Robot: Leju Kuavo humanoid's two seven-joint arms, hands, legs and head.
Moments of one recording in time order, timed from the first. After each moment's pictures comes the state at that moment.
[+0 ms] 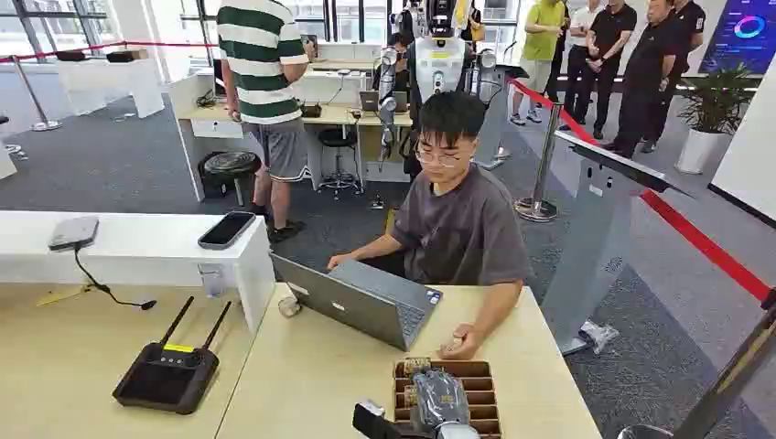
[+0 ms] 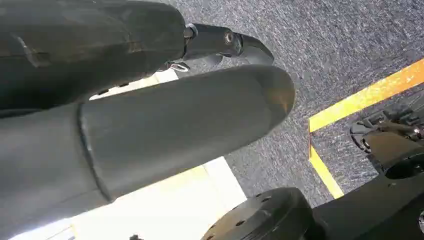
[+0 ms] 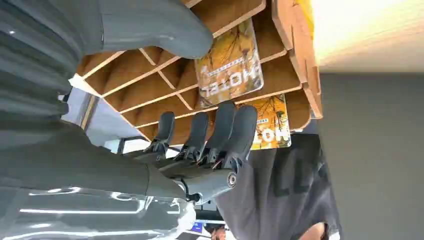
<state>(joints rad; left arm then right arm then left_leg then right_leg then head) -0.40 0.13 -1.15 -0.22 0.70 -0.35 0.36 -0.73 0.05 0.80 -0.68 0.91 -0.31 0.11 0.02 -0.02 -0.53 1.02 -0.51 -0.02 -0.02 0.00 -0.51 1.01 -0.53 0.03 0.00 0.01</state>
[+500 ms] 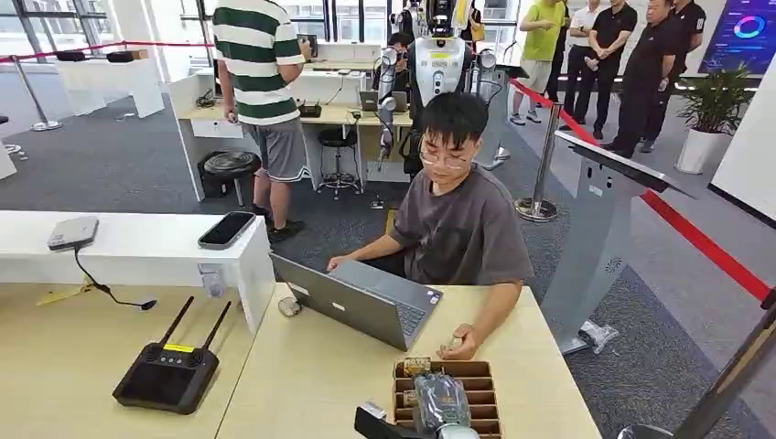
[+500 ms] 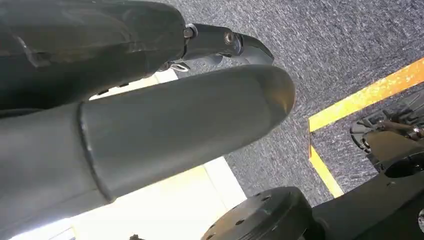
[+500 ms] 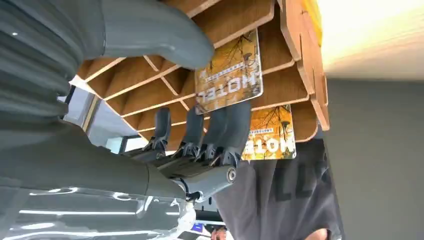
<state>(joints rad) -0.40 0.13 -1.15 -0.22 0.70 -0.35 0.36 -0.73 0.06 0.81 -0.66 0.91 -0.31 0.11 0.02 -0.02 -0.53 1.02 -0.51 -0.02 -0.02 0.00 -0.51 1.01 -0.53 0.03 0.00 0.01</state>
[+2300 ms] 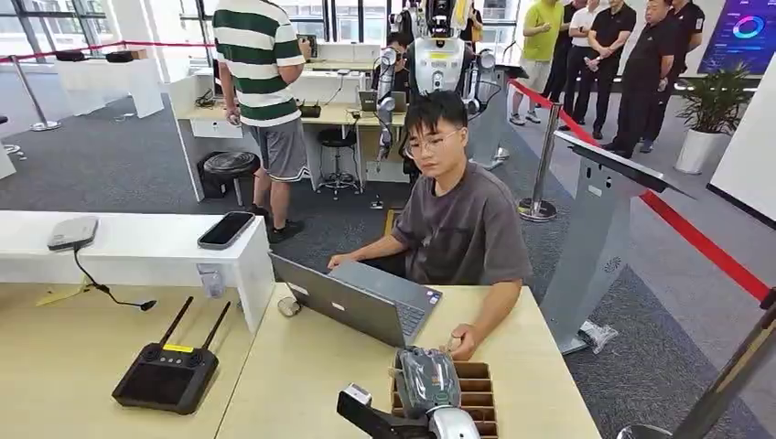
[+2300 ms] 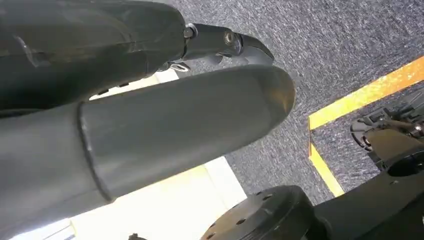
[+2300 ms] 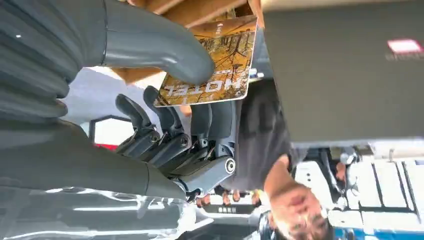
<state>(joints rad) -0.39 0.13 -1.15 -0.22 0.71 -0.35 0.35 -0.73 0.01 0.82 -0.93 0.97 -0.31 0.14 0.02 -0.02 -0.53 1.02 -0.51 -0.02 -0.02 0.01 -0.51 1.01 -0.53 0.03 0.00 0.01</state>
